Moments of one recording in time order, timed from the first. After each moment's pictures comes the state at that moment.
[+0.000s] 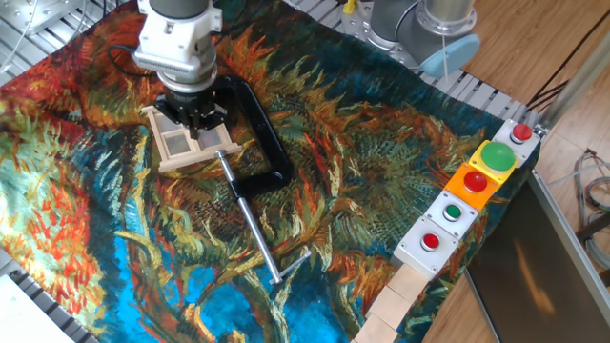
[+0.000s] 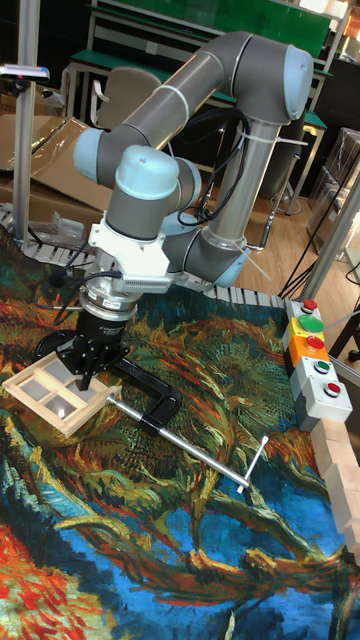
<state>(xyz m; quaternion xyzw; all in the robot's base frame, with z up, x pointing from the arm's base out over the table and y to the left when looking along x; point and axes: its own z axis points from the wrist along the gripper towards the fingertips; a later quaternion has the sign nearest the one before) 0.508 -0.127 0.046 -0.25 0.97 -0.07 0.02</state>
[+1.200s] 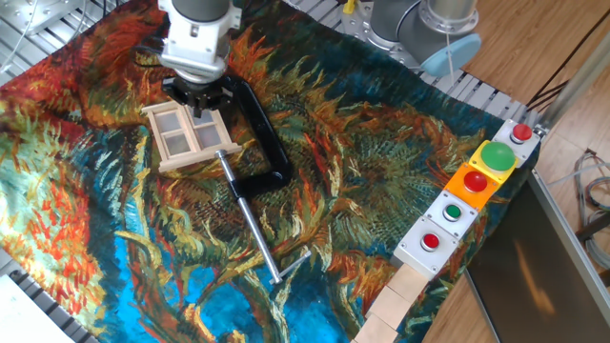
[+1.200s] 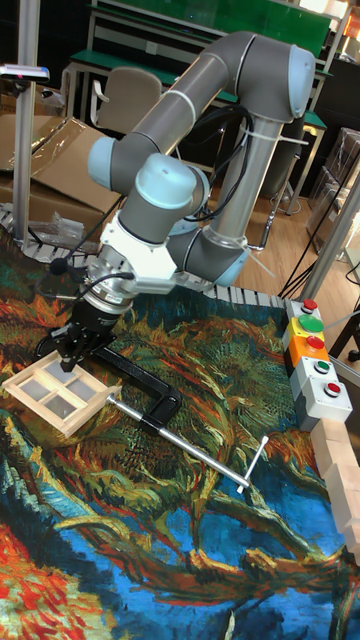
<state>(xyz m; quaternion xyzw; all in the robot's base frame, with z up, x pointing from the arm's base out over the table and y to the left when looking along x) 0.472 -0.160 0.042 -0.31 0.94 -0.14 -0.03</state>
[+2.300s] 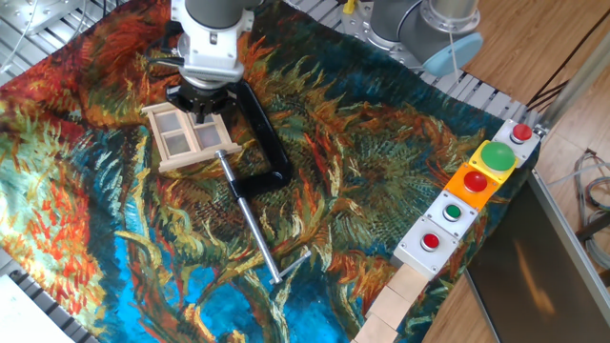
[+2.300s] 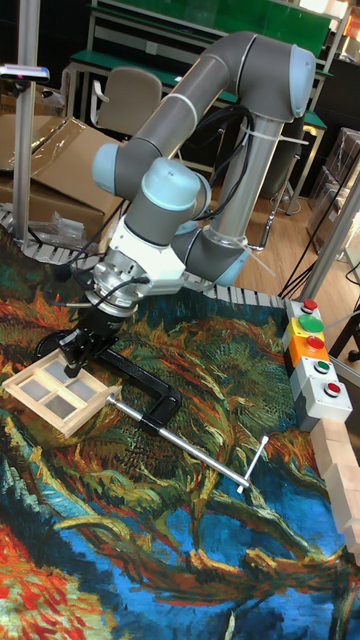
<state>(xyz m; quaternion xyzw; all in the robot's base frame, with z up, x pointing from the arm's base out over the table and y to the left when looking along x) 0.479 -0.153 0.035 -0.39 0.91 -0.14 -0.01</state>
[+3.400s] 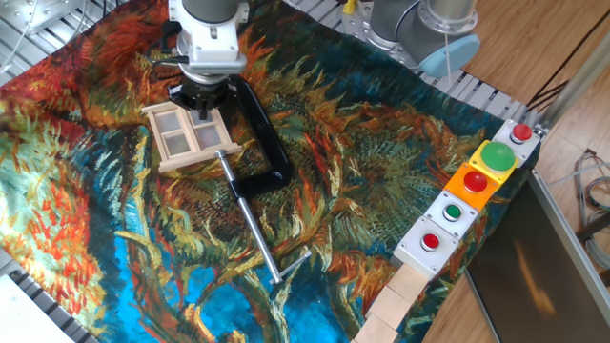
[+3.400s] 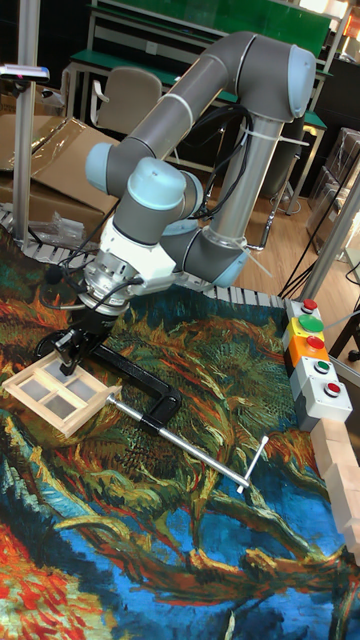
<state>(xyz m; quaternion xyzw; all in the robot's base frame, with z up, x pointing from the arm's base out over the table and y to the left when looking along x) 0.466 -0.161 0.027 -0.44 0.89 -0.12 -0.03</state>
